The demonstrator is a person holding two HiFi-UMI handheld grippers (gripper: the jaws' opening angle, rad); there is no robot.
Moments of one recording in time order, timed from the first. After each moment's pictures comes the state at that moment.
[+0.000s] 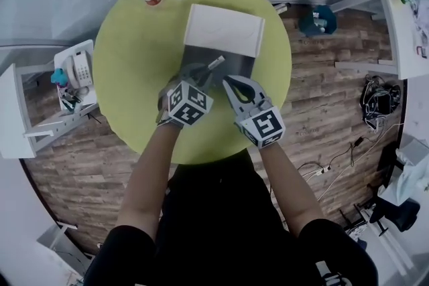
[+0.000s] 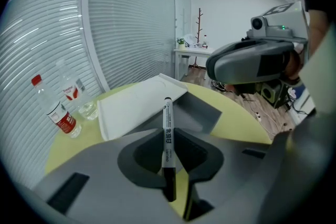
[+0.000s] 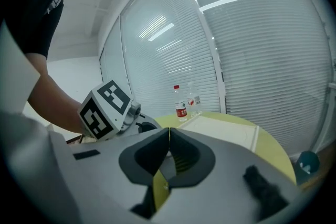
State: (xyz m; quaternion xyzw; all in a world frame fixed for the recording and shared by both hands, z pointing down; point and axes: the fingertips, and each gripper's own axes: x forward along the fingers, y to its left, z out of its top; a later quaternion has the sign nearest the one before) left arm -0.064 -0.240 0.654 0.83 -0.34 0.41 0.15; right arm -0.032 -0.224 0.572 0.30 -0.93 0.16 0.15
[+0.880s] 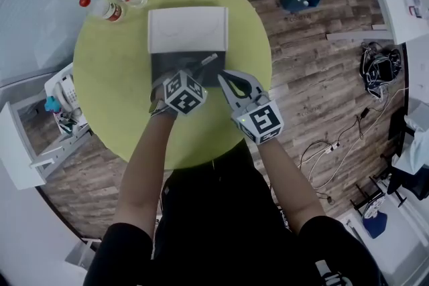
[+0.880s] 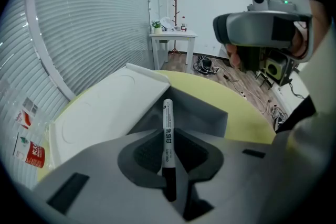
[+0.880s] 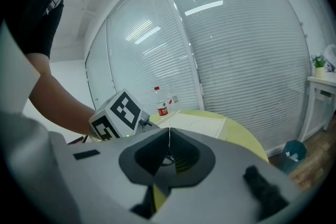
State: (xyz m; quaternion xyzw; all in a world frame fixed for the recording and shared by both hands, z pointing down) left arm 0.016 -0.259 0.707 0.84 -0.21 0.49 0.12; right arm 0.051 -0.244 0.588 0.37 -0.90 0.18 0.14
